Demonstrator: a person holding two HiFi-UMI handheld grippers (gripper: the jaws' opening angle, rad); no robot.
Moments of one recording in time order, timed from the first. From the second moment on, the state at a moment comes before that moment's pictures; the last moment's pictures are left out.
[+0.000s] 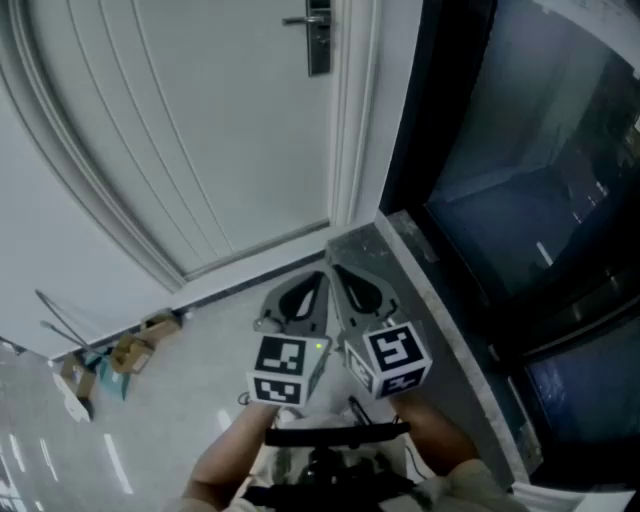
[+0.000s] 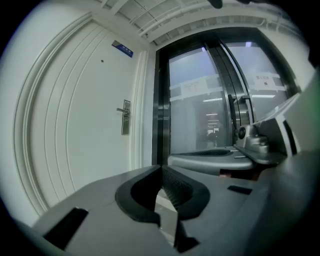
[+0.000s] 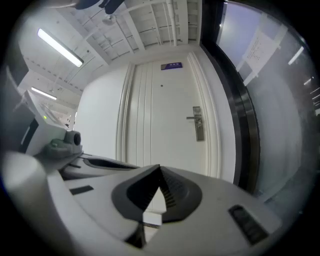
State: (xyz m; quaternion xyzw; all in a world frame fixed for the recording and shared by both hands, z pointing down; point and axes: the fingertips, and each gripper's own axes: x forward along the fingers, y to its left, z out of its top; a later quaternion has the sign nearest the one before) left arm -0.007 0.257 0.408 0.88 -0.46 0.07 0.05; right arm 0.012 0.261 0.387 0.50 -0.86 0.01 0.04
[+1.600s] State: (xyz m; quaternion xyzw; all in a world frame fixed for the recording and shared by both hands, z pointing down) left arm 0.059 0.179 0.413 0.87 -0.49 0.08 0.04; right arm 0.085 0.186 0.384 0.52 -0.85 0.00 0.02
